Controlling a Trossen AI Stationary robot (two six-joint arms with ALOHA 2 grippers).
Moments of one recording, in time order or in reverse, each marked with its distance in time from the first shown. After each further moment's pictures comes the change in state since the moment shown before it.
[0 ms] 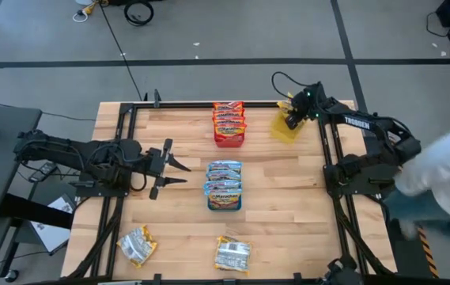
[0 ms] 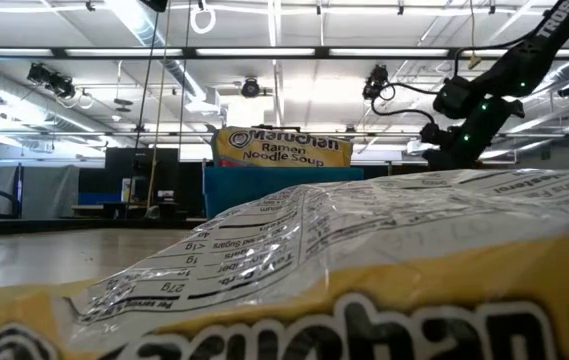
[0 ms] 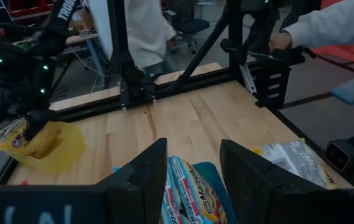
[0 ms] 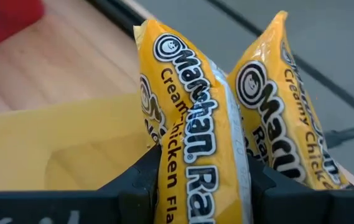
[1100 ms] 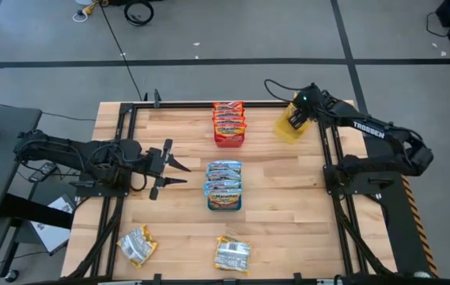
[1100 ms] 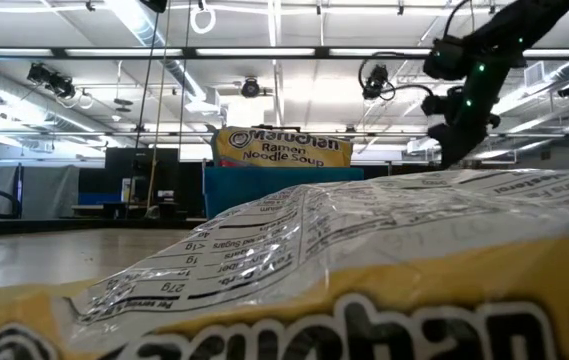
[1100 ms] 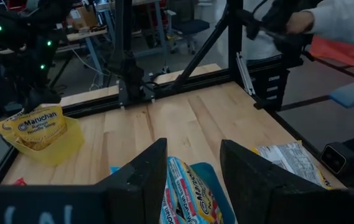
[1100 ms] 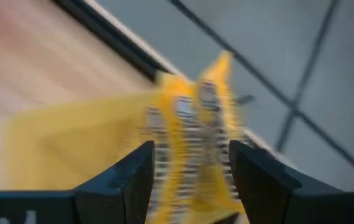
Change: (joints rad) left arm 0.000 0.000 0.000 0.000 -0.001 -0.021; right arm 0.236 -0.172 0.146 -0.398 0.466 0.139
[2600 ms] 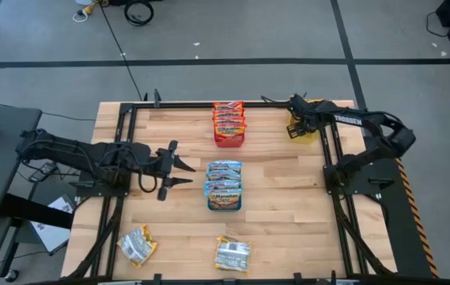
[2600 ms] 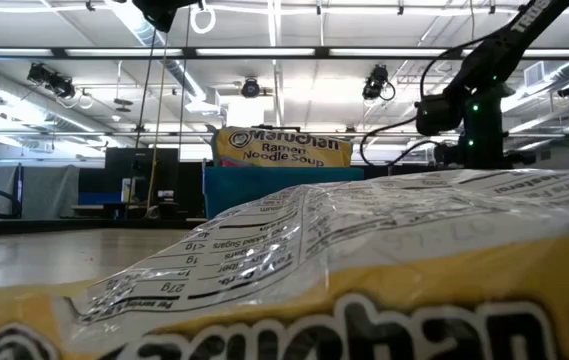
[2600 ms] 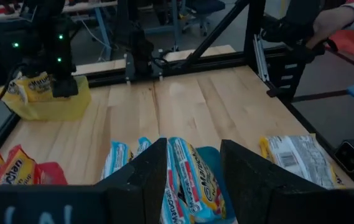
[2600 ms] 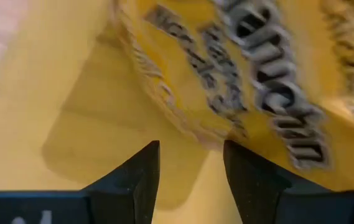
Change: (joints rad) left arm -0.003 0.077 0.000 -0.003 -0.058 -0.079; right arm -0.019 0.260 -0.025 -0.205 -0.030 0.497
